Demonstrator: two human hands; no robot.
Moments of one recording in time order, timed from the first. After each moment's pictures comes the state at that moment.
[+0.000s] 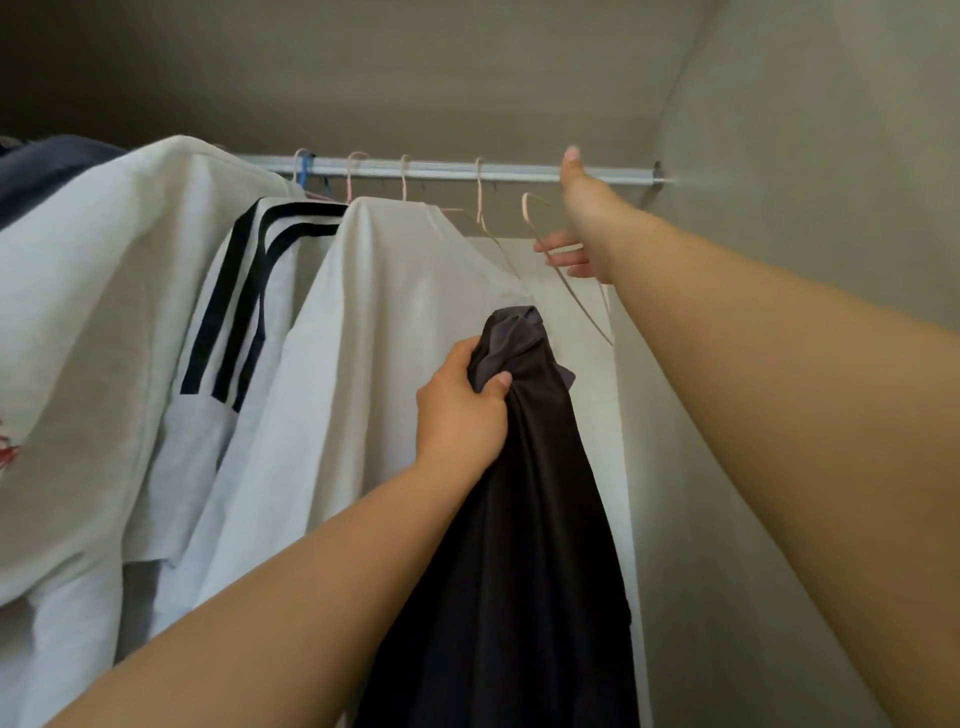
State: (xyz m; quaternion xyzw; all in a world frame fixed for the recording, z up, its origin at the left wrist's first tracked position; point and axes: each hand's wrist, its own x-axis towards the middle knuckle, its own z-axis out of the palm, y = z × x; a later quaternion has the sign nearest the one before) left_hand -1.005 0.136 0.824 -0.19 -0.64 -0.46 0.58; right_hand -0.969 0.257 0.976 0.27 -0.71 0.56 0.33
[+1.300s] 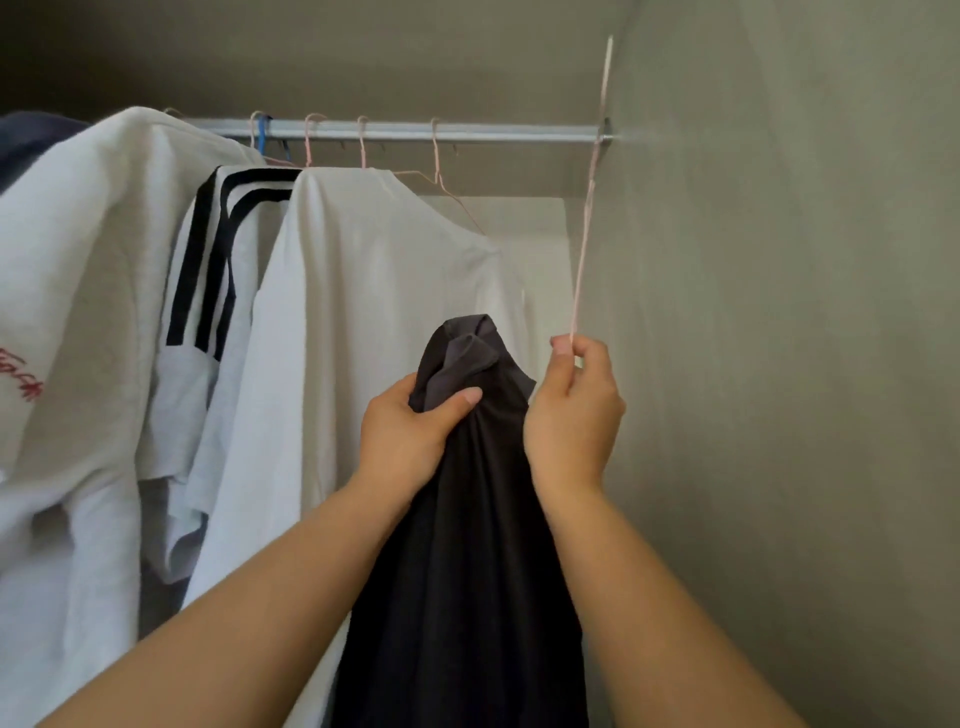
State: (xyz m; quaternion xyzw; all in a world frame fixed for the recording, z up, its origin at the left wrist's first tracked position) left_hand -0.971 0.133 0.761 -0.21 -0.64 -0.56 0.48; right_hand -0.980 0.252 0.770 0.17 -0.50 0.62 0.57
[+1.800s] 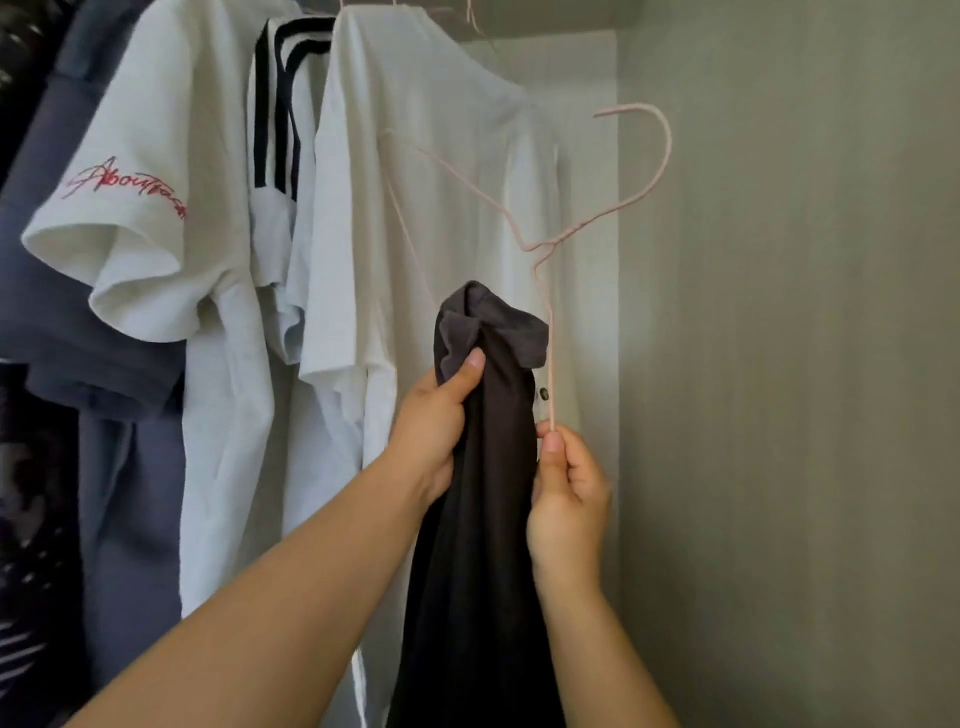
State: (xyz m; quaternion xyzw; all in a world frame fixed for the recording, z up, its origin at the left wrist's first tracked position) left_hand -0.895 0.166 0.633 -0.14 -0.54 -0.79 0.25; right_hand -0.926 0.252 0.557 0.25 -0.48 0.77 0.34
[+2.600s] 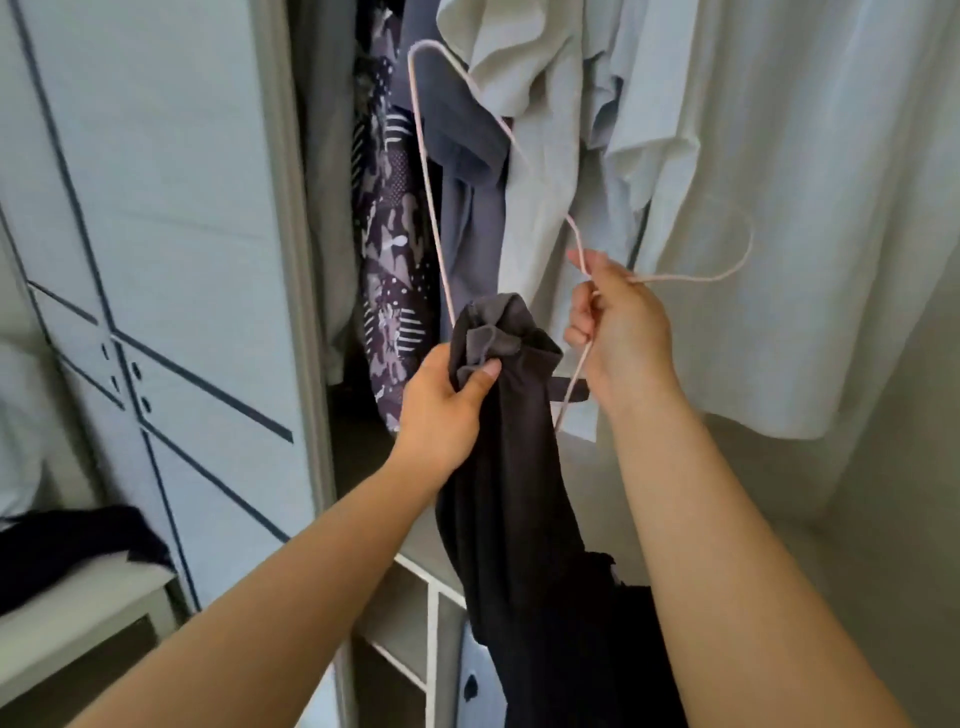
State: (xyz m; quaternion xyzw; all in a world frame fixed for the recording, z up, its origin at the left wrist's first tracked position) left_hand -0.697 0.069 0.462 0.14 -0.73 -0.46 0.49; right_hand -0.797 0.161 0.542 0.31 -0.43 0.83 -0.13
